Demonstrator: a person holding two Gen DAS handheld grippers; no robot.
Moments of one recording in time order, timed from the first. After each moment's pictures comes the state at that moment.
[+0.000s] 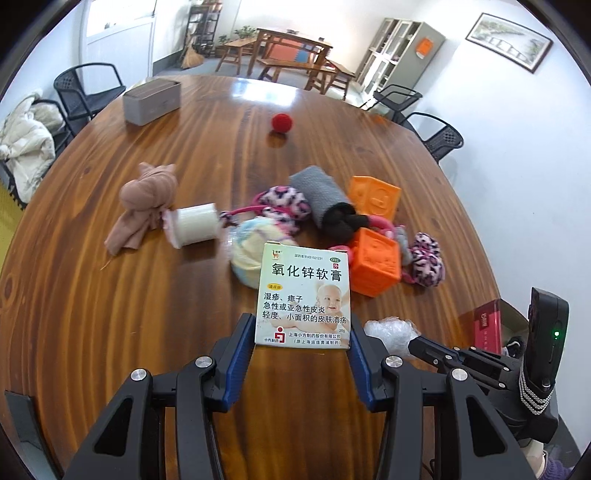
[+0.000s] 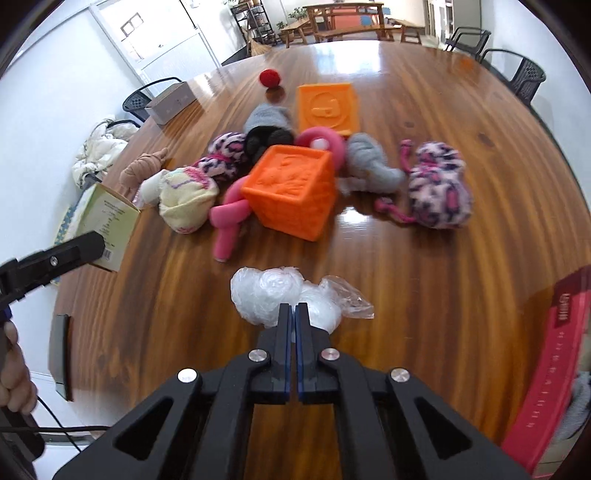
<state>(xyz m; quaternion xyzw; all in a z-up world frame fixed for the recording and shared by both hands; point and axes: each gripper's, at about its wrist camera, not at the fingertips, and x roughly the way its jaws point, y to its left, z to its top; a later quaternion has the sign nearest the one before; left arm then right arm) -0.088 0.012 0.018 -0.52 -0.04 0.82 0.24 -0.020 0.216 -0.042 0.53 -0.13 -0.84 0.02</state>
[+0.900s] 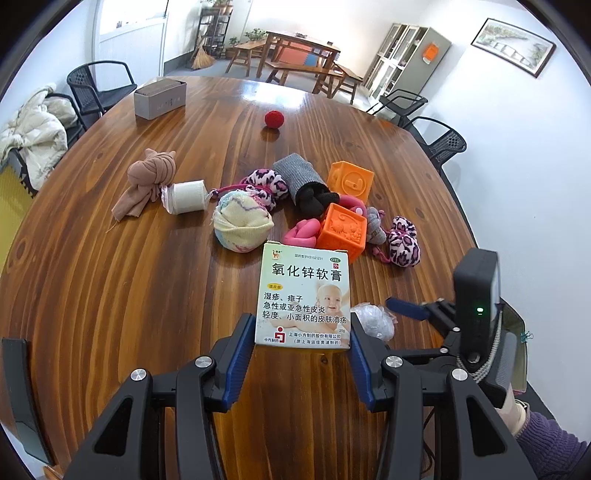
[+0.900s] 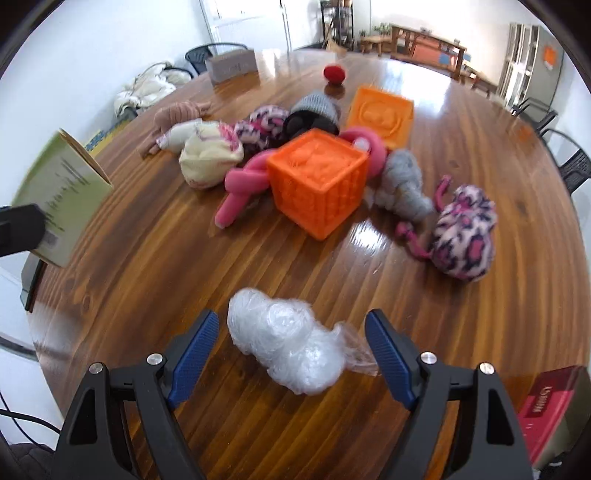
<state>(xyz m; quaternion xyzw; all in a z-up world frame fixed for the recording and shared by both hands) -0.030 0.027 0.033 -0.52 -0.06 0.82 0.21 -0.025 0.212 -0.064 0.53 0.01 -0.84 0.13</state>
